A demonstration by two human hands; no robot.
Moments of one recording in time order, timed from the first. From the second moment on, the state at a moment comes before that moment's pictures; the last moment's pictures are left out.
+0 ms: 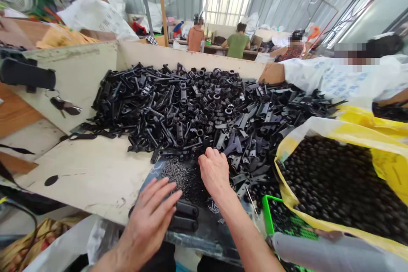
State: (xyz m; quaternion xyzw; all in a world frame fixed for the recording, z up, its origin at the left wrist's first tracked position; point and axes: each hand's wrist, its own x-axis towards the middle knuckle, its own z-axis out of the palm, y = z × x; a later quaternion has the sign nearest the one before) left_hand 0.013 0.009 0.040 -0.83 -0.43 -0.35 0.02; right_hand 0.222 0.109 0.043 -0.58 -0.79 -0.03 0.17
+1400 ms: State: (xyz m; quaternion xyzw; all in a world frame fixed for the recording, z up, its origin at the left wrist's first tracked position) left_hand -0.006 0.092 0.074 -0.75 -0.57 -0.25 -0.20; right_hand 0.185 0.123 0.031 -0.60 -0.78 -0.06 0.17
